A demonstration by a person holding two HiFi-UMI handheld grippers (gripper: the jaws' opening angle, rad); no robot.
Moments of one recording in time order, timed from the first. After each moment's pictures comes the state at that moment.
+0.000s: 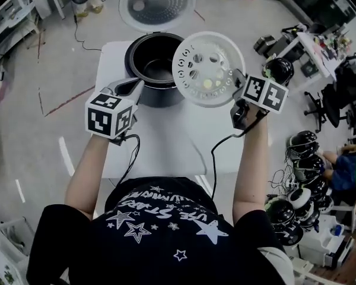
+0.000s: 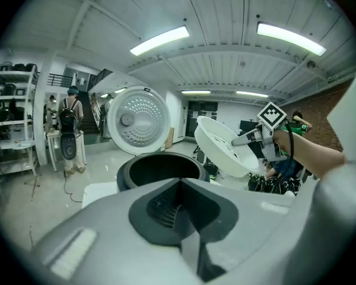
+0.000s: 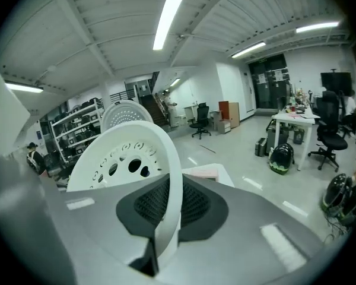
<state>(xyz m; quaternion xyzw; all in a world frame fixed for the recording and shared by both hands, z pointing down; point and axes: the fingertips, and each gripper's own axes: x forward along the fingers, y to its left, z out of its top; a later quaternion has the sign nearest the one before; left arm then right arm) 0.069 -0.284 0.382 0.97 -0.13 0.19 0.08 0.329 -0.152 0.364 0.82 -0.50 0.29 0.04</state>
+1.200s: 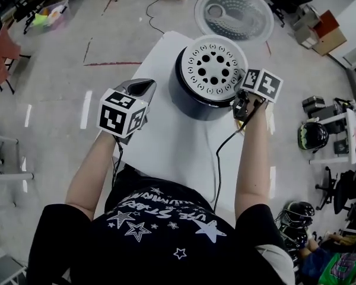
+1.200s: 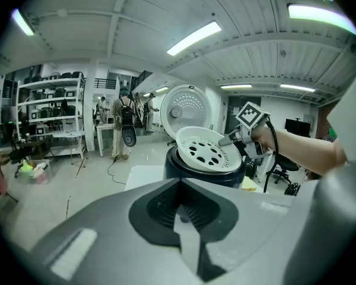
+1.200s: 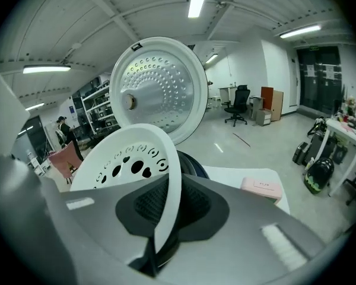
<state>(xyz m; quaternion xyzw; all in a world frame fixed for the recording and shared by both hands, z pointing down) 0.027 -0.277 0.397 0.91 -0.34 0.21 0.12 0.326 -0.320 0.420 0.70 -0.63 0.31 0.14</state>
